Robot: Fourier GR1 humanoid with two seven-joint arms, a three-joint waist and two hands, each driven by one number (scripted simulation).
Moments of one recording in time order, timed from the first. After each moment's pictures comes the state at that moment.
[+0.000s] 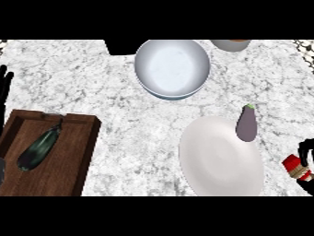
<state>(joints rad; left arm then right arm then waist) -0.21 0.32 0.26 -1.51 0.14 0.03 -0.01 0.05 -0.42 -0.20 -1.48 1.07 0.35 -0.14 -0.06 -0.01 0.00</state>
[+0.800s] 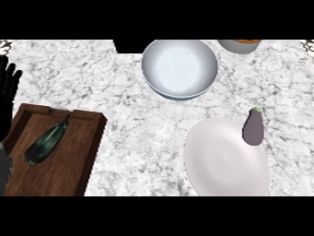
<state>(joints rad) -0.23 0.30 0.24 -1.51 0.13 0.02 -0.02 0.04 -0.44 -0.57 -2.07 0.82 0.57 0.22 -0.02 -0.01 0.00</state>
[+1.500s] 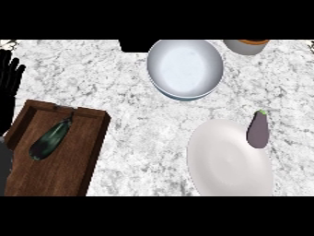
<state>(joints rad) -0.27 0.31 0.24 -1.47 0.13 0.00 -0.01 -0.52 -0.32 -0.42 -2.17 0.54 0.73 0.74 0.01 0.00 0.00</state>
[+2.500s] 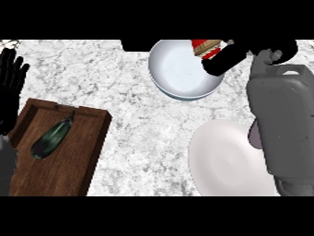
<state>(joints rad) -0.28 0.29 0.22 -1.49 0.12 0.01 0.00 -0.93 -0.10 -0.07 -1.45 0.77 0.40 0.80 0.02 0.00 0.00</state>
